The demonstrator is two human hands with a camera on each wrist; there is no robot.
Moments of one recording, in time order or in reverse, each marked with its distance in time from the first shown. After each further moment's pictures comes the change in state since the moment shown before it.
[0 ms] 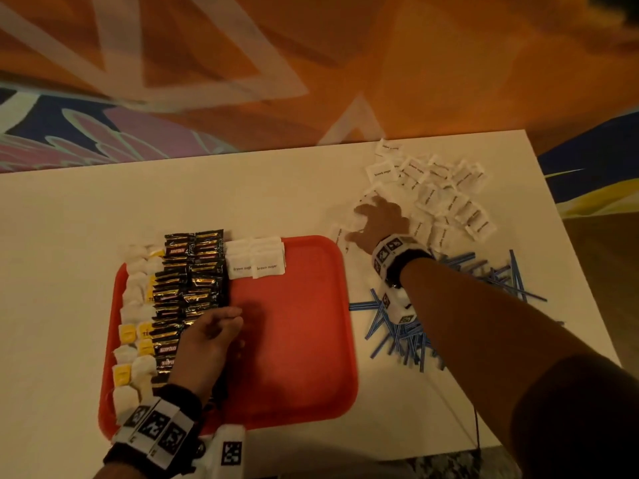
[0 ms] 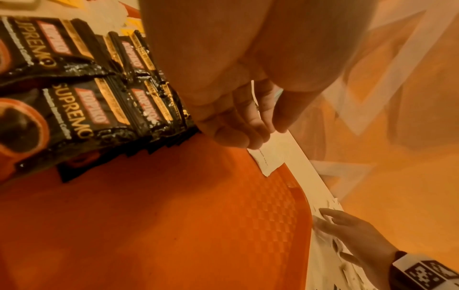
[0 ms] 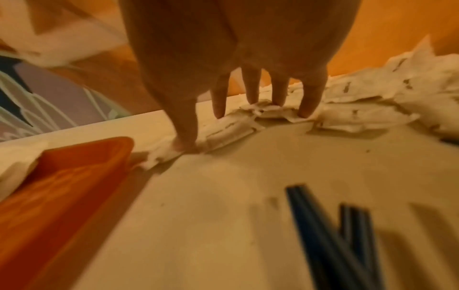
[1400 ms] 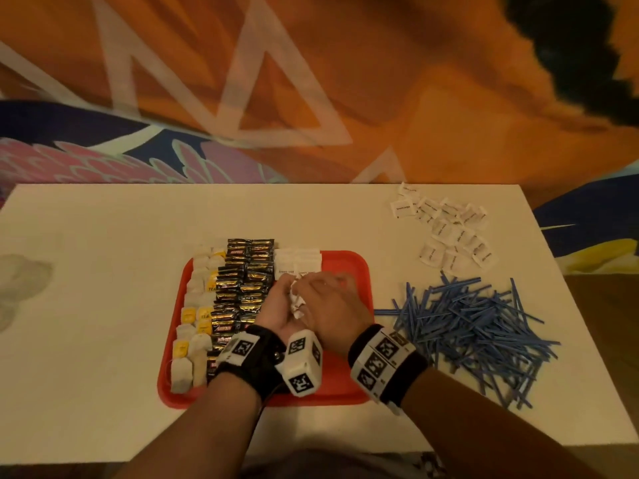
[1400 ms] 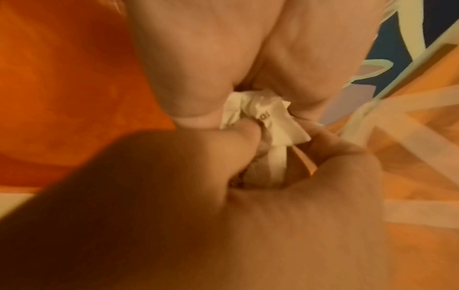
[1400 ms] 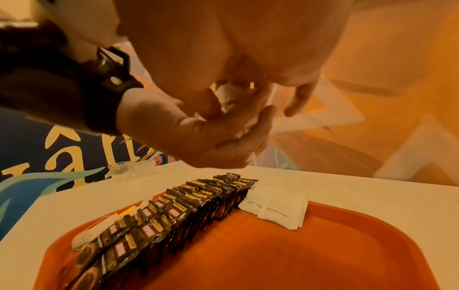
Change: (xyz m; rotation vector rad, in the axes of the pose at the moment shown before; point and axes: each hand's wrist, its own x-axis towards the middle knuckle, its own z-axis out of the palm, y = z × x) left_hand -0.032 0.061 0.023 -0.985 -0.432 -0.428; right_hand -0.224 -0.123 0.010 -0.044 0.196 -0.762
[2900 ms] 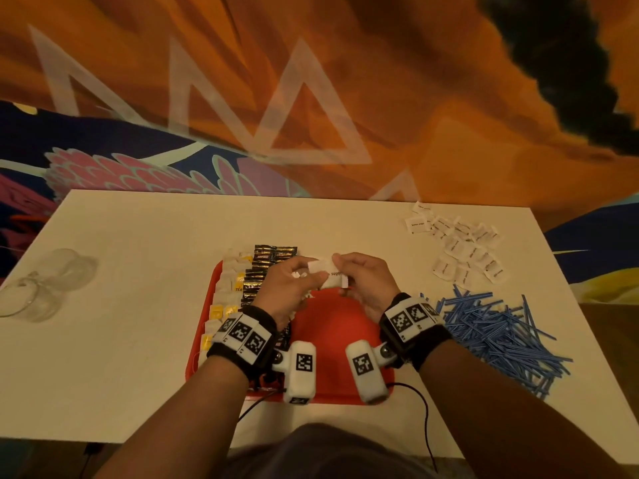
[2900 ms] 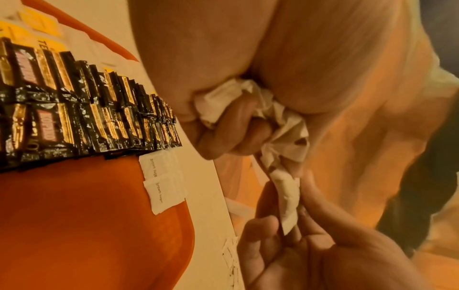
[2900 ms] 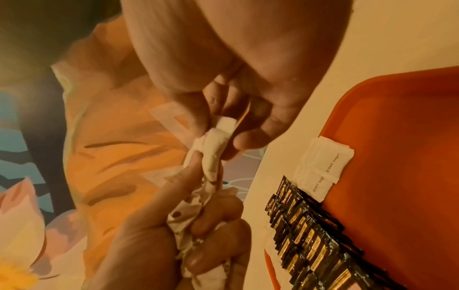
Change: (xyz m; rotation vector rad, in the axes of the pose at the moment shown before) left_hand -0.038 0.038 -0.010 0.853 0.059 0.579; right_hand 0.022 -0.003 -0.031 1.418 0.185 0.642
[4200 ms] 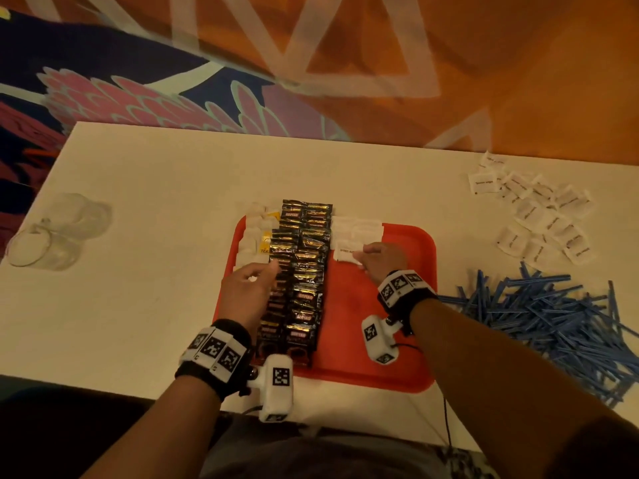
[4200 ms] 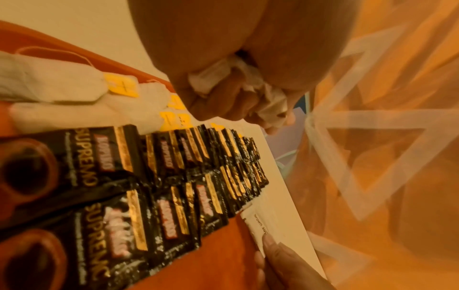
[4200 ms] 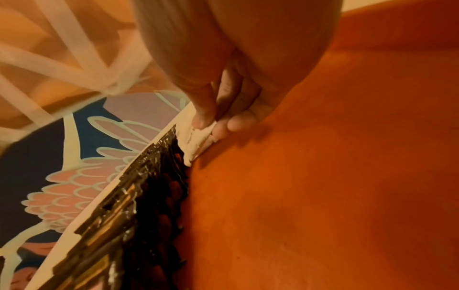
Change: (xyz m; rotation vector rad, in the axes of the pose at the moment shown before) left_hand -0.003 -0.061 -0.090 0.122 0.464 -0.155; right_hand 0.111 0.100 0.005 -0.568 0.165 0.218
